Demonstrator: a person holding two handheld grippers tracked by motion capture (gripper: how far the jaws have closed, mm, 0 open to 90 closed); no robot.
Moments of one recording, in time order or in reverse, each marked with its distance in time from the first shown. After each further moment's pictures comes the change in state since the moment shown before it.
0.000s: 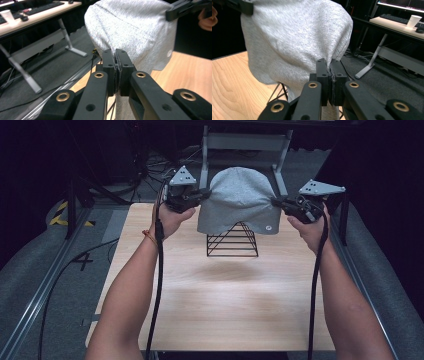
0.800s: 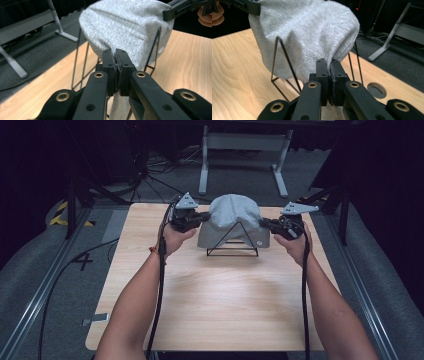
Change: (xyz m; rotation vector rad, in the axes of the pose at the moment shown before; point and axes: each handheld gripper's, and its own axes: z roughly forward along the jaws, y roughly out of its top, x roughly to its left) left arm -0.006 -0.077 0.038 0.077 -0.068 -0.060; right arm 0.010 -0.071 0.042 0.125 0.067 0.056
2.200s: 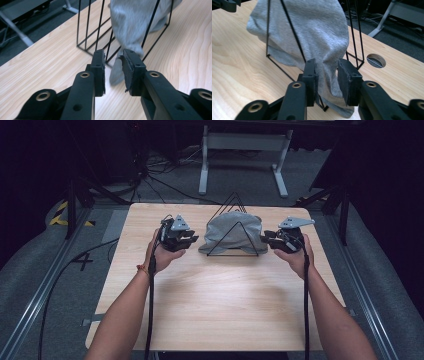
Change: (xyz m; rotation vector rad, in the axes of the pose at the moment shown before) left arm -0.008 -0.057 -0.021 0.176 0.093 0.029; right arm 0.016 -0.030 -0.007 0.120 -0.064 0.018
